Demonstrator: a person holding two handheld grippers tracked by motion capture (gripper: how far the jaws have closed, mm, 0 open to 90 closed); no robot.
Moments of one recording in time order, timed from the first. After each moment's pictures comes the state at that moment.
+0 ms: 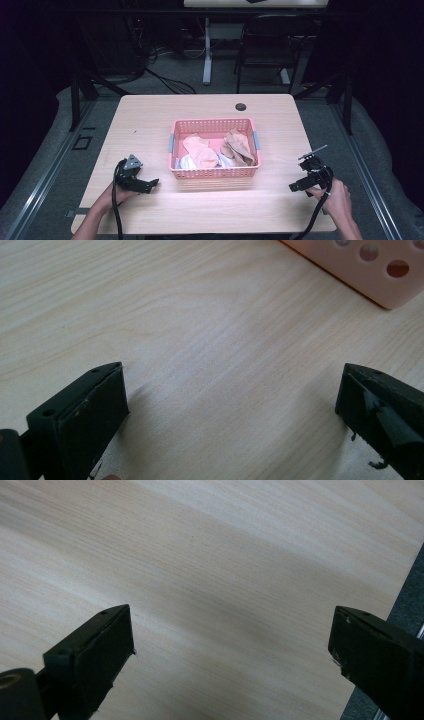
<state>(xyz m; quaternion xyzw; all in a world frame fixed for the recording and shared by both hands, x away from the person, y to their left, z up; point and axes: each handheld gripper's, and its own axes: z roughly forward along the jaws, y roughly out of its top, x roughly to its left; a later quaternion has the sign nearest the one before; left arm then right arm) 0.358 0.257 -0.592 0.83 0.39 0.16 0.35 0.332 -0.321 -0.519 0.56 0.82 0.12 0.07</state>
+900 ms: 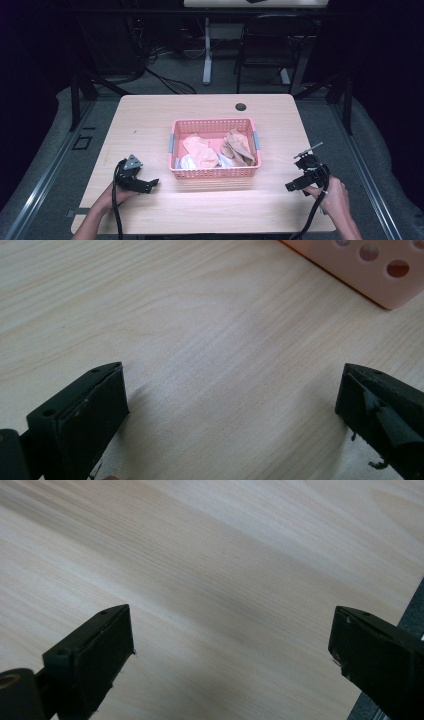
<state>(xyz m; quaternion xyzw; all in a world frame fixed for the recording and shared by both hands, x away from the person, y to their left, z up) 0.358 0.257 -0.593 0.83 0.39 0.17 0.35 0.330 -0.304 -0.503 0.53 0.83 0.12 0.07</state>
